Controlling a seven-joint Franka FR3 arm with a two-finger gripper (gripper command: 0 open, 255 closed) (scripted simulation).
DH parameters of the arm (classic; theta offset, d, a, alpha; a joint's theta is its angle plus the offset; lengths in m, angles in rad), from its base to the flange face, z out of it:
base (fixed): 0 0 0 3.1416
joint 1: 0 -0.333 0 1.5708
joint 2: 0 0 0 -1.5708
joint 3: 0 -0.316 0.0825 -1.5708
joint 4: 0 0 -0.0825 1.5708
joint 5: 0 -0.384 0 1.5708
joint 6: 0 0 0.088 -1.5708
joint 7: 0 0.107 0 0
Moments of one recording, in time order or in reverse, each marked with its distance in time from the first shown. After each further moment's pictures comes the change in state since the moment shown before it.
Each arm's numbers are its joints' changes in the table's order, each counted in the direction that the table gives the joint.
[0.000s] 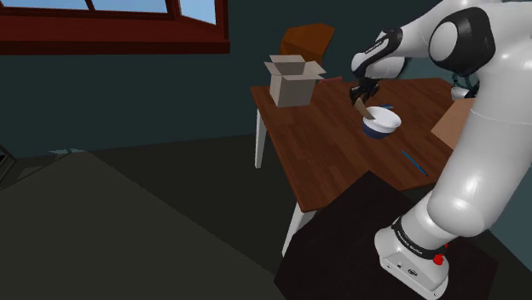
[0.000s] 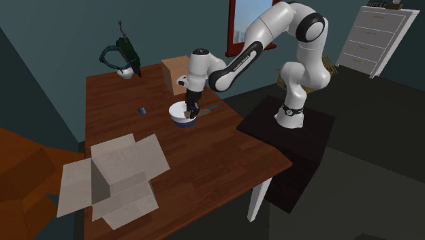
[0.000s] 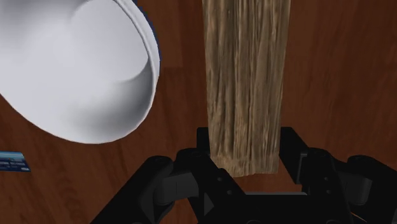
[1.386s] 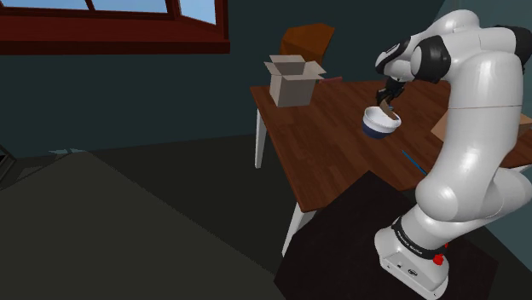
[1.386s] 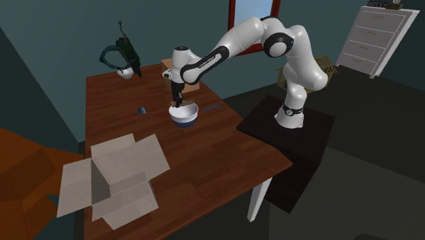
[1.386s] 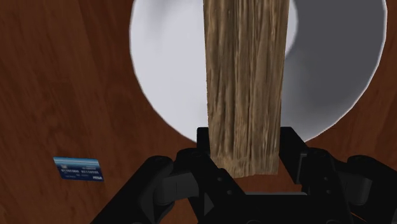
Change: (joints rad) arm 0.391 0.294 -0.091 0.358 -0.224 0.083 -0.374
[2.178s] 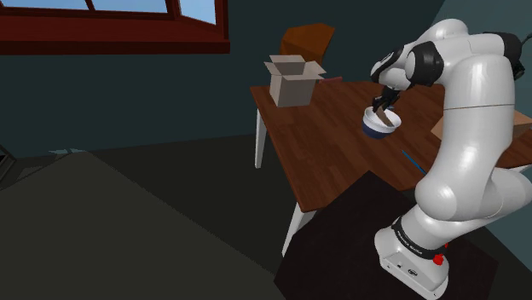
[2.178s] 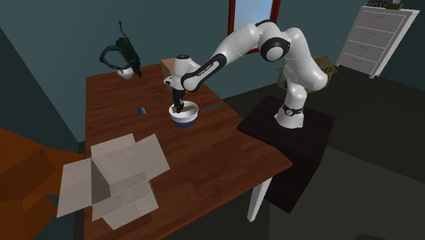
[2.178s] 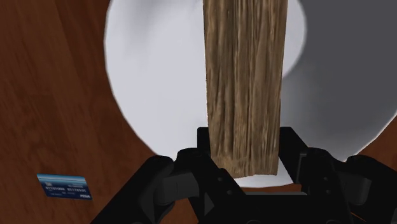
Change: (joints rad) arm 0.021 0.061 -0.034 -0.012 -0.038 -0.072 -0.022
